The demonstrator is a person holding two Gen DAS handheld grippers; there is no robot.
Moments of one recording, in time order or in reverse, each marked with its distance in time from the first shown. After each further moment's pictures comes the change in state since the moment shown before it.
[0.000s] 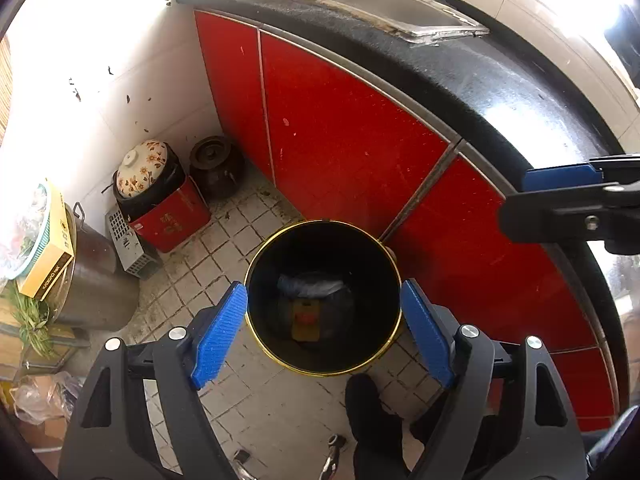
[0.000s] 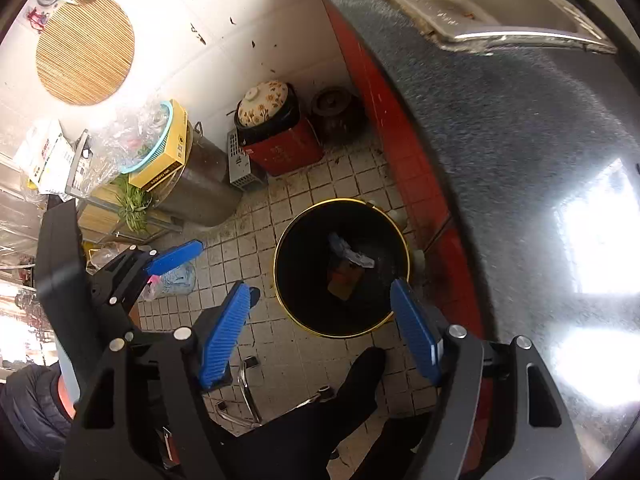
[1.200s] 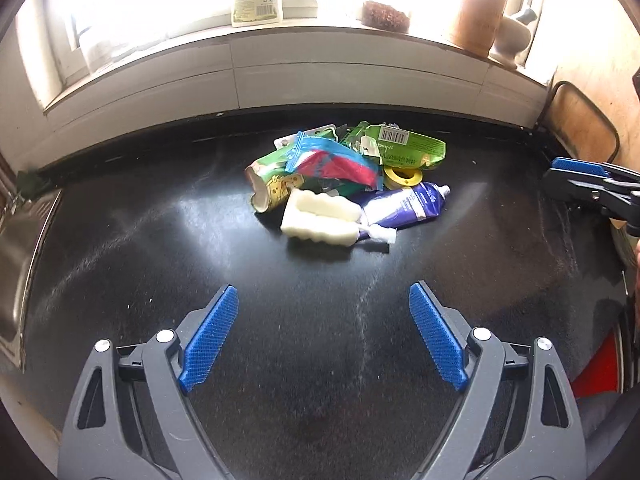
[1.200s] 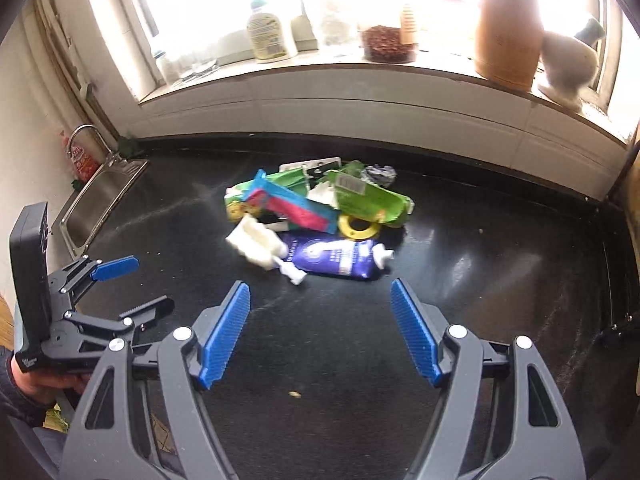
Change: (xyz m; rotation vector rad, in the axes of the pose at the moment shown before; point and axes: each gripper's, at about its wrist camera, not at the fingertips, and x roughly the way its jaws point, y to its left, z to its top) left arm -0.098 -0.542 0.015 0.838 -0.108 -0.443; right arm -0.375 -0.335 -0.441 0.783 -0.587 -0.520
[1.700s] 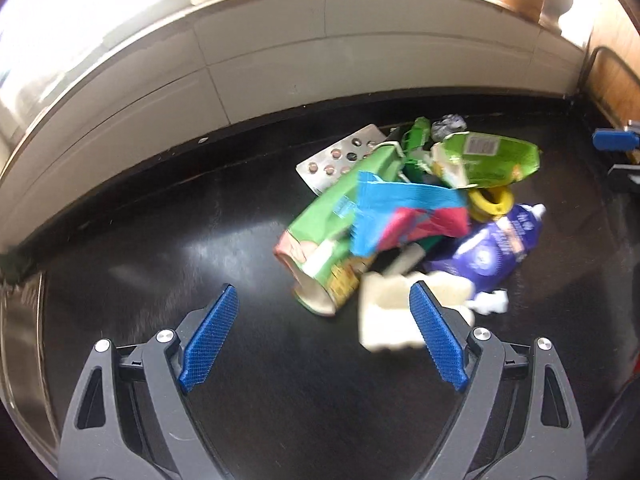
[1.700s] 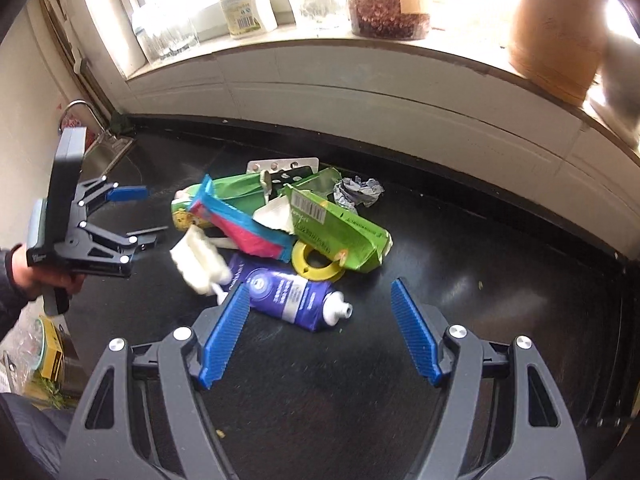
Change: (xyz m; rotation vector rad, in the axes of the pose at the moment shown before) left arm 0.121 0.049 0.089 0.196 0.107 0.023; right arm 0.089 -0.050 0.064 -0.114 0.102 0.043
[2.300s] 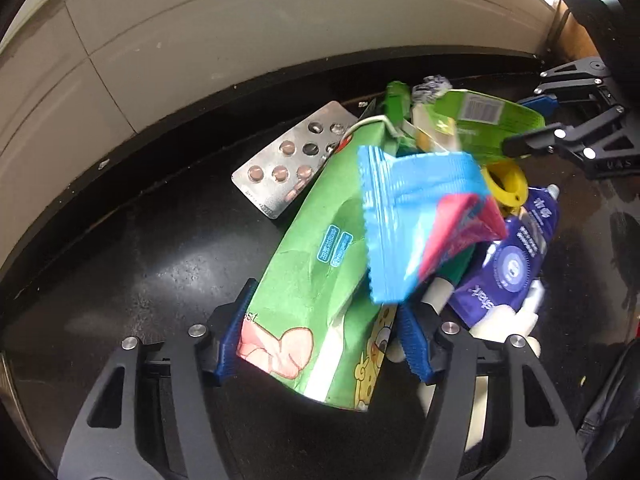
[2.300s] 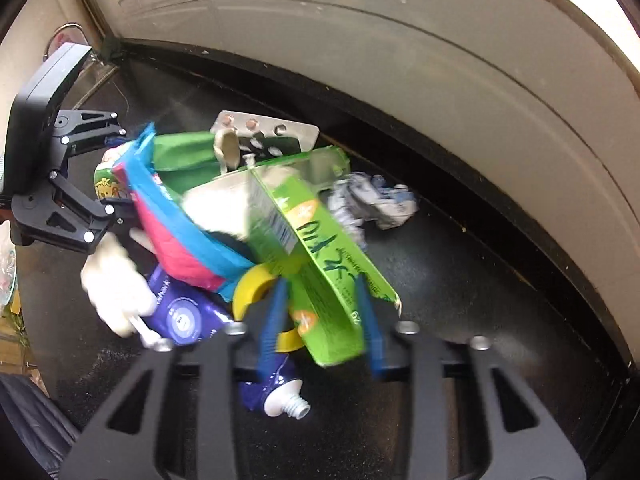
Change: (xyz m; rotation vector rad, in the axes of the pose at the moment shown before) left arm 0.061 0.006 0.024 0.145 0.049 -0.186; right arm 0.110 -0.002 0.043 -0.209 0.172 -0.021
